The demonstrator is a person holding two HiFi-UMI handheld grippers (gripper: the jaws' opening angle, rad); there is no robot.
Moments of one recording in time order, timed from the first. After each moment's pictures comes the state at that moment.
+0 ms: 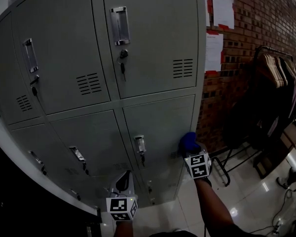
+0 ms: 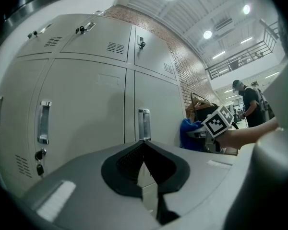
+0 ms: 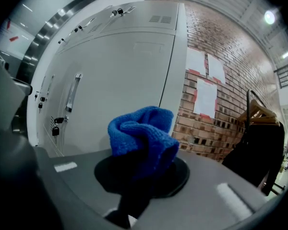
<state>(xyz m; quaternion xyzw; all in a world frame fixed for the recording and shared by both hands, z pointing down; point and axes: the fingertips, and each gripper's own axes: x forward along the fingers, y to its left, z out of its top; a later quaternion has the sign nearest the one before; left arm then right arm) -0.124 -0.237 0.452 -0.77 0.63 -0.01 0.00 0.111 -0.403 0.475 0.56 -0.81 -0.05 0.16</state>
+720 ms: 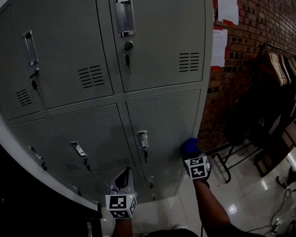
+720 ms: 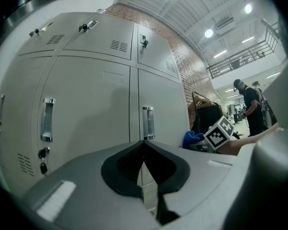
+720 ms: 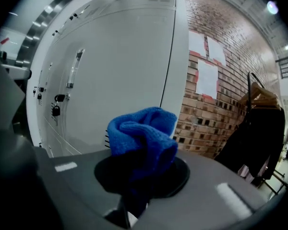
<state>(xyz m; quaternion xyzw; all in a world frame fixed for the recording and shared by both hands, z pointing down) -0.137 -0.236 0.458 -0.77 0.64 -0.02 -0.01 0.107 -0.400 0.544 0.56 -0.81 0.02 0.19</state>
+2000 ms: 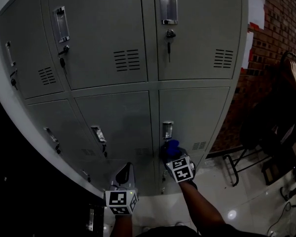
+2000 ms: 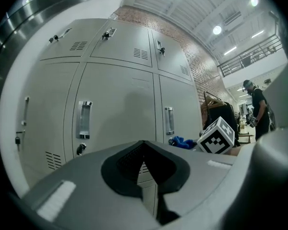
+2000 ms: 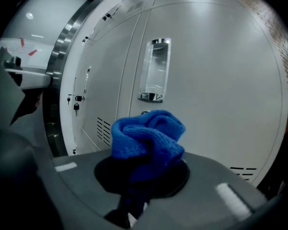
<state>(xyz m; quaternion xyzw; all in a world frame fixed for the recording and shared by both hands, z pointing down) -0.208 -0.200 0.462 -0.73 0.68 -0.01 -0.01 -0.093 -0.347 0.547 0.39 -0.90 0.00 0.19</state>
